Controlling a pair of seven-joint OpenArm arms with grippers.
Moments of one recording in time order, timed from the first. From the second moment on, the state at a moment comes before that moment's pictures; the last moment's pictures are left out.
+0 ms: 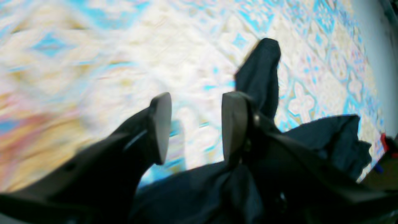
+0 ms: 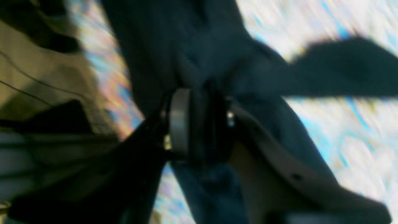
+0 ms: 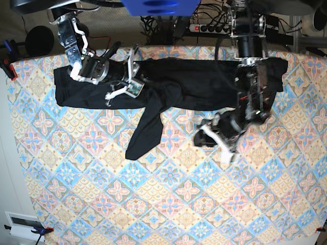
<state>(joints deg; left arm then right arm) -9.5 -5.4 -3.7 88.9 -35.8 -15.1 59.4 -13.0 21.2 -12.7 110.9 19.1 42.8 -44.1</state>
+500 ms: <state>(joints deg) -20.2 6.6 10.5 62.7 -21.4 -15.1 50.8 -12.9 21.0 -3.8 111.1 19.5 42.8 -43.6</state>
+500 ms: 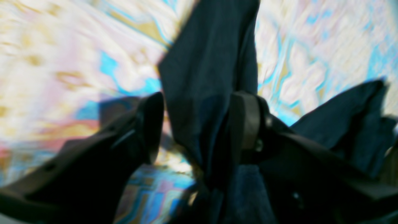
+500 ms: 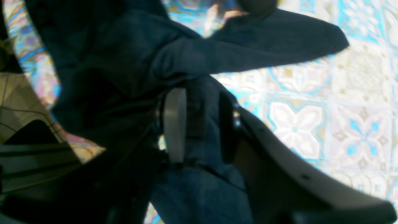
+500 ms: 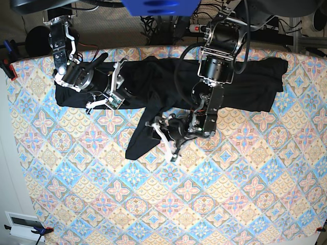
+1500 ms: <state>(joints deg) -18.8 3.8 11.2 67.9 -28.8 -14.8 43.4 -12.7 20.9 -3.8 111.2 19.9 42.8 -43.5</state>
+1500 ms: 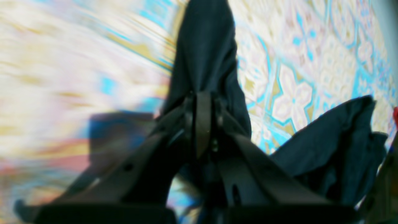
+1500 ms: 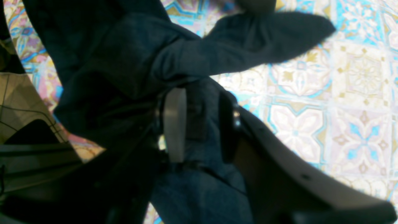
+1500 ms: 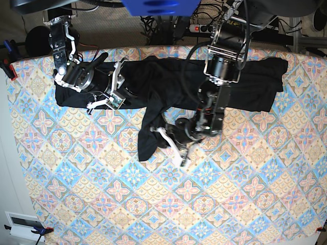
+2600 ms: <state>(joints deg) -17.4 2.5 -2.2 59.9 -36.5 -14.6 44.2 -12.9 20.9 -4.1 111.1 19.9 42.8 -43.5</state>
